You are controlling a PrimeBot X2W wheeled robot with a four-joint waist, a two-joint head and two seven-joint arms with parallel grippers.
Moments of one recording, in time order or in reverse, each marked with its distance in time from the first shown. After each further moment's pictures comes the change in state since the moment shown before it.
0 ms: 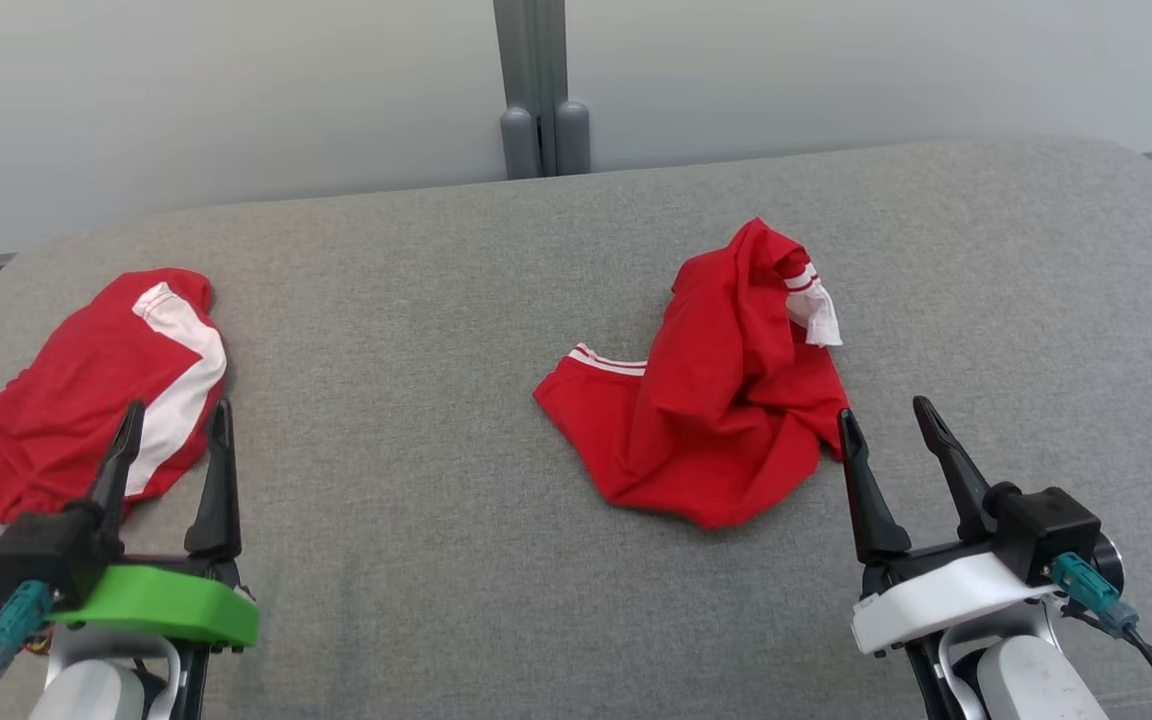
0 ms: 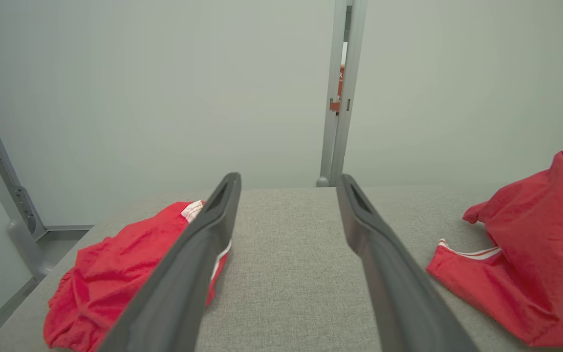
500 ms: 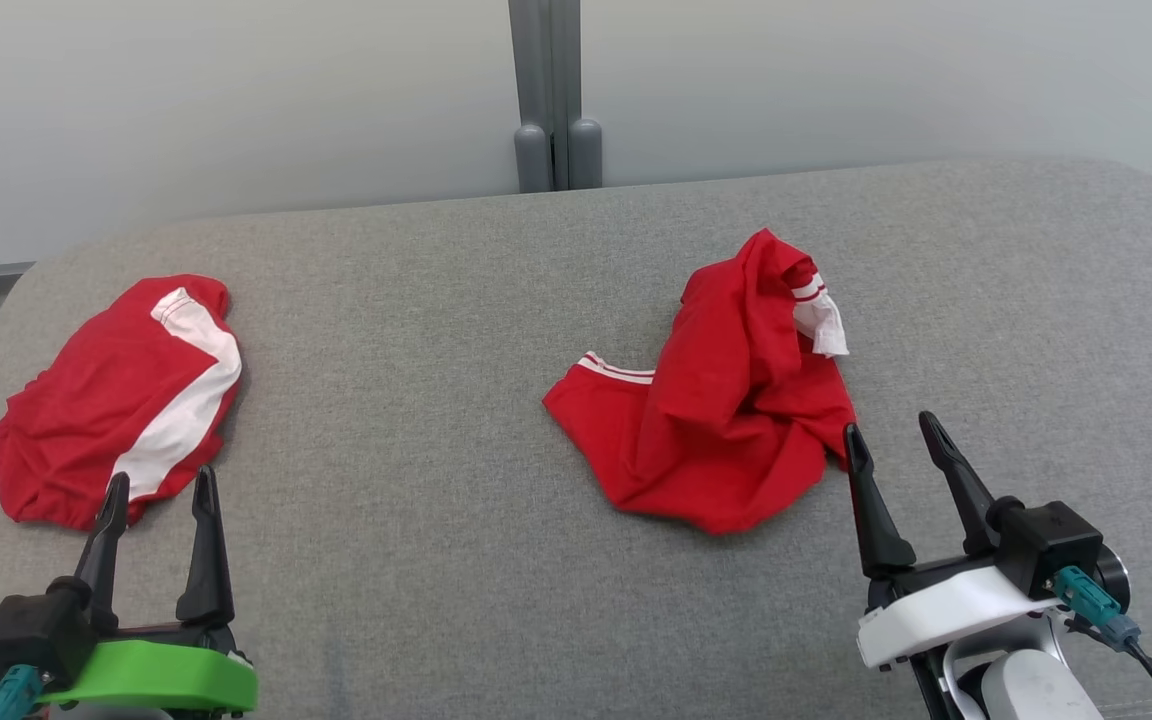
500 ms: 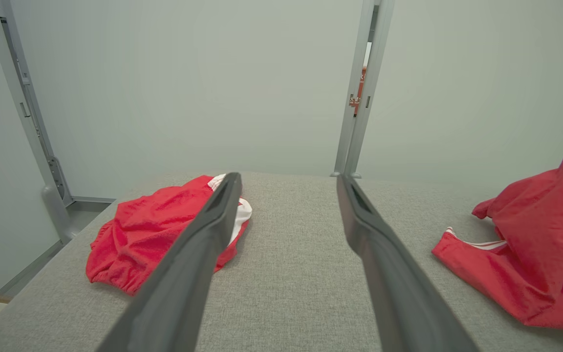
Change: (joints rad) left arm 0.166 -0.089 0.139 -0.078 0.065 -0.039 0.000; right arm 0.028 0.000 -0.010 -0.003 -0.014 0.000 0.000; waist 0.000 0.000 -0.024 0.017
